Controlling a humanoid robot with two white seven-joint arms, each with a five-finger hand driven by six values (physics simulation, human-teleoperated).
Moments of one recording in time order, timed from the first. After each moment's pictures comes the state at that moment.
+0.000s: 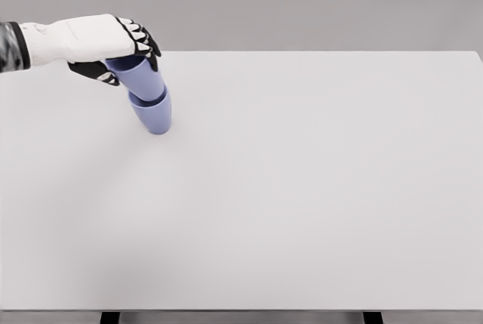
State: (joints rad) left arm -0.90 0.78 -0.65 -1.40 -0.35 -0.61 -0.61; right arm 0.02 0.00 0.17 0.05 -0.03 -0.21 -0.35
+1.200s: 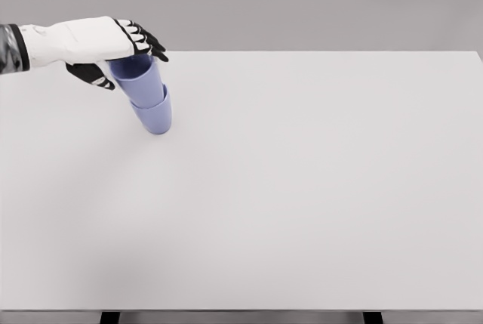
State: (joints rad) left arm -0.89 0.78 -0.65 -1.39 -0.35 -0.61 -0.61; right arm 0.02 0.00 0.17 0.05 -0.03 -0.21 -0.35
